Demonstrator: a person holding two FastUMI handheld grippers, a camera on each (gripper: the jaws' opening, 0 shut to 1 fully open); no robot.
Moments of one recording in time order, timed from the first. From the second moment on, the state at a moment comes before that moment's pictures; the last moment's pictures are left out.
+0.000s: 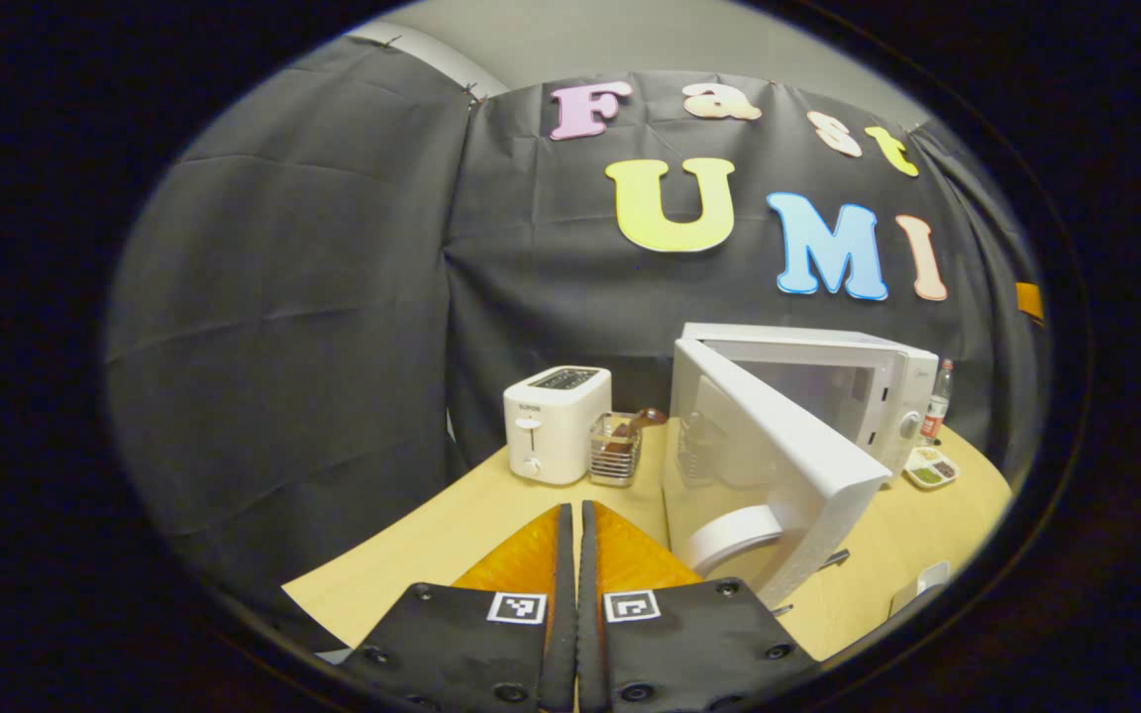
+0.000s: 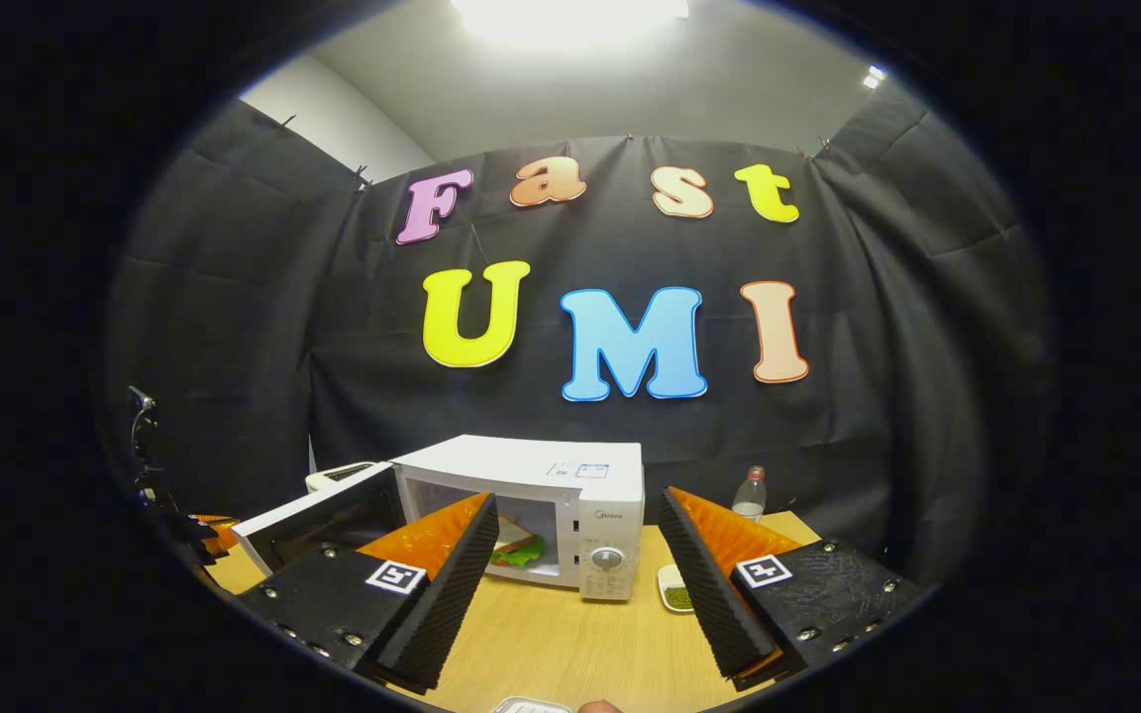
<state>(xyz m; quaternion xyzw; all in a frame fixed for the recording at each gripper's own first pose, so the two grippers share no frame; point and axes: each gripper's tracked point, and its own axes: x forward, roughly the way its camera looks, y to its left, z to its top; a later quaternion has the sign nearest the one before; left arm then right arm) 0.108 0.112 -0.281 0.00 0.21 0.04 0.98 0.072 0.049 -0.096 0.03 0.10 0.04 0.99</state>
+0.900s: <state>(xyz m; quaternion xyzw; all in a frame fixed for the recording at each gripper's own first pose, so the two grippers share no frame) 0.116 -0.034 -0.280 0.02 0.23 -0.08 0.97 0.020 -0.027 -0.103 0.01 0.11 0.02 0.99</state>
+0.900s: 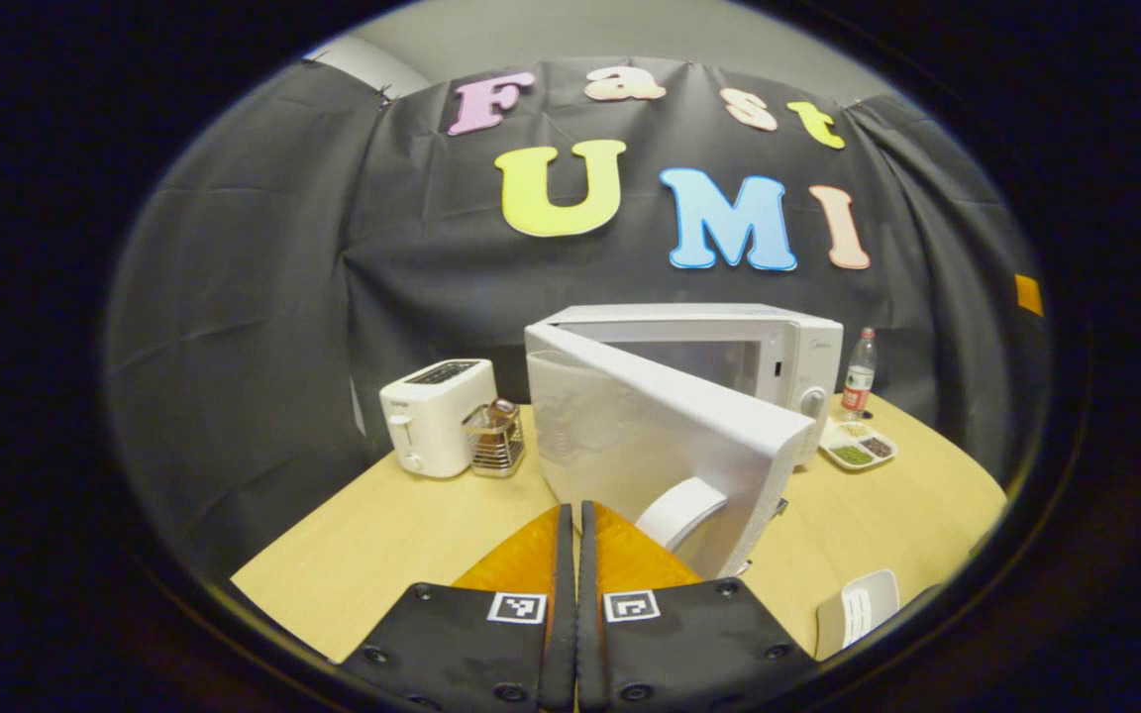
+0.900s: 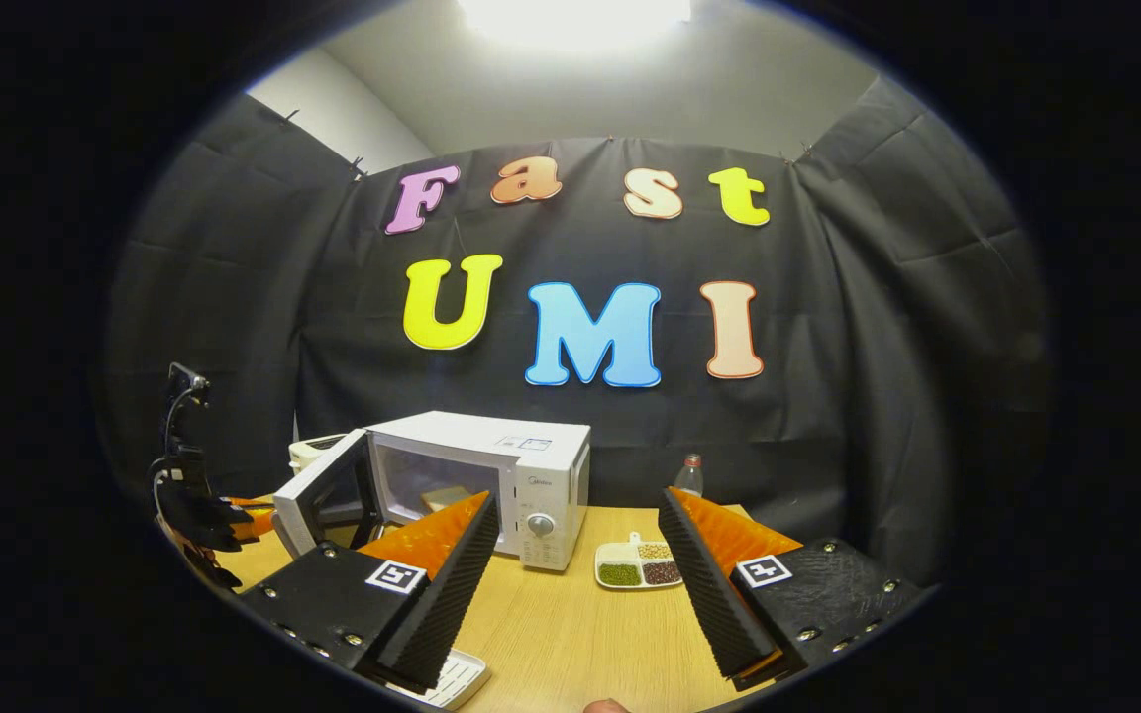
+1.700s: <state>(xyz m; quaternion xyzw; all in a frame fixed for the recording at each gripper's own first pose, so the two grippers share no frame) 0.218 -0.133 -0.290 0.02 0.21 -0.22 0.95 0.048 -0.043 -0.114 -0.01 0.13 -0.07 0.99</state>
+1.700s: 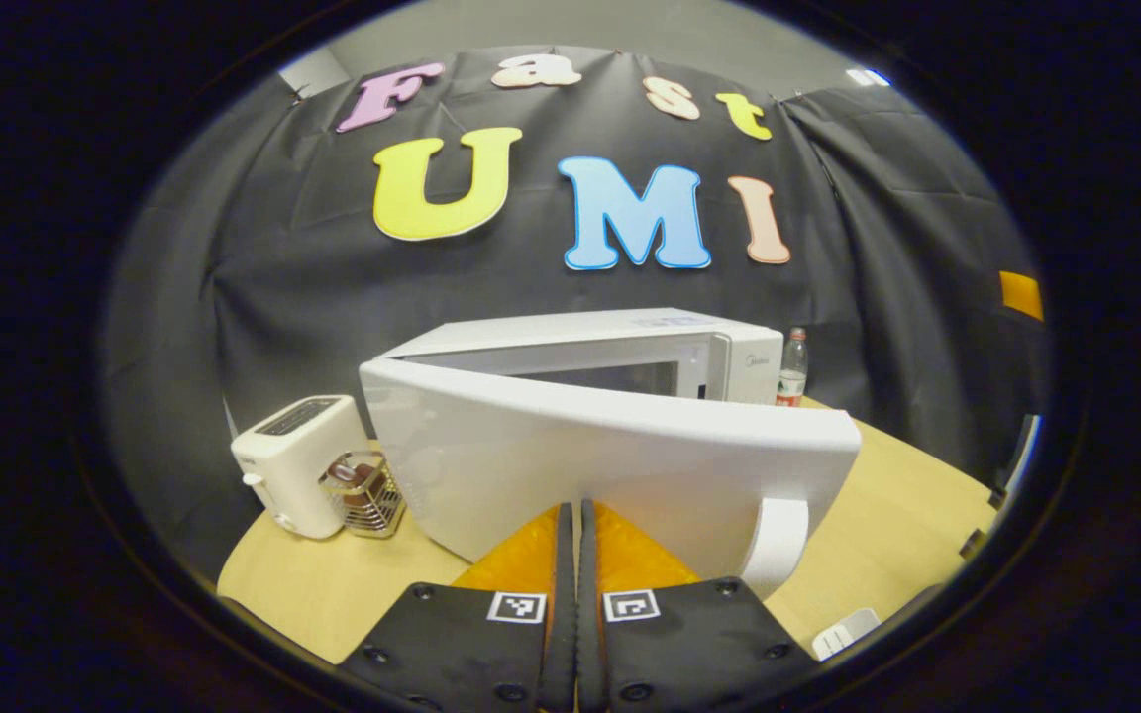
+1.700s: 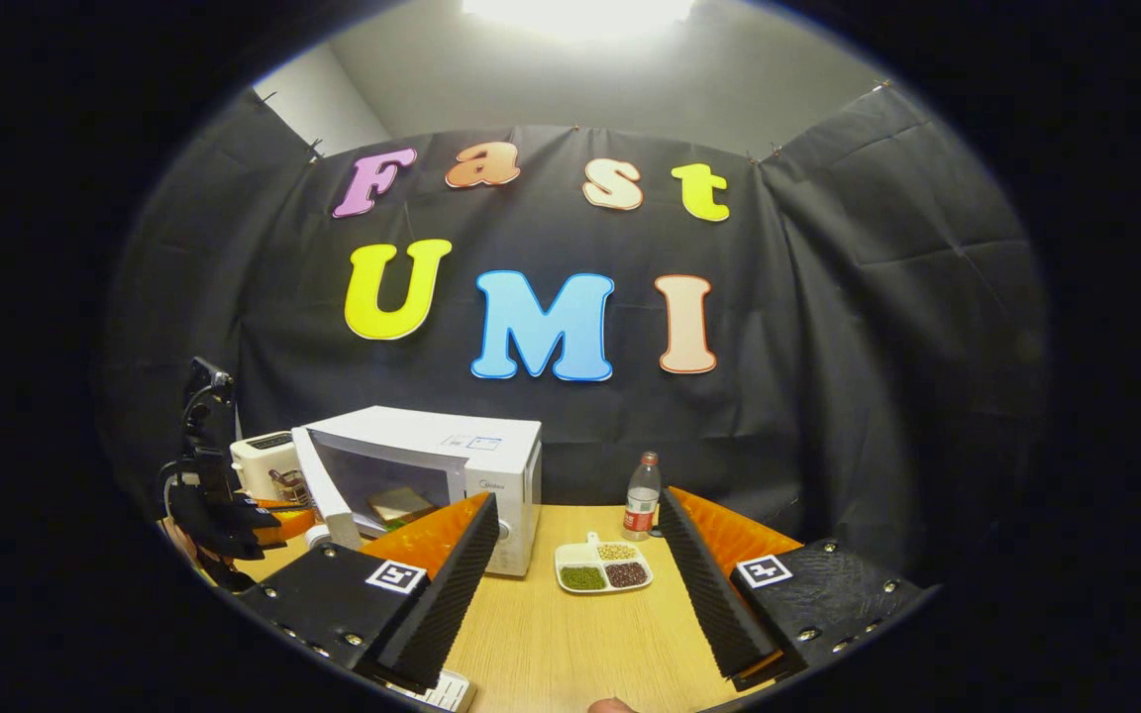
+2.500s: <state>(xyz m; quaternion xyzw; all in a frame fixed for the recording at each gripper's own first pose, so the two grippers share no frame) 0.310 -0.196 -0.308 0.01 0.20 -0.27 0.94 0.058 -0.060 -0.132 -0.02 0.16 -0.16 0.97</state>
